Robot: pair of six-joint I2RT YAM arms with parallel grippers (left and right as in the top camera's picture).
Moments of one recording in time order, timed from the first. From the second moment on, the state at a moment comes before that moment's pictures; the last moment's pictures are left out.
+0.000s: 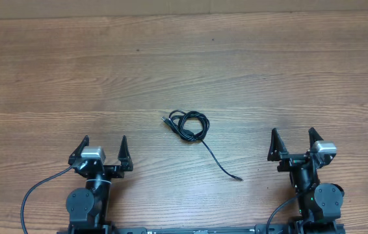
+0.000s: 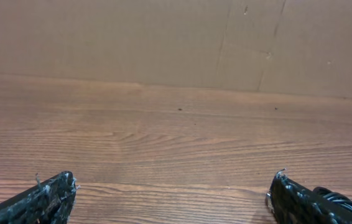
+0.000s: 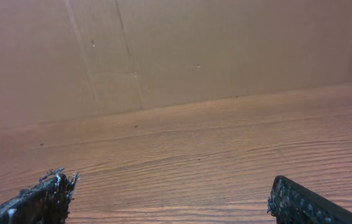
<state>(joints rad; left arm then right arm) 0.01 0.02 0.01 -0.07 0.06 -0.10 0.05 0.01 0.02 -0.03 -0.02 0.17</state>
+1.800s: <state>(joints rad) 0.01 0.02 0.25 -0.28 0.21 -0.15 0.05 0.01 0.02 -0.03 -0.02 0.17</state>
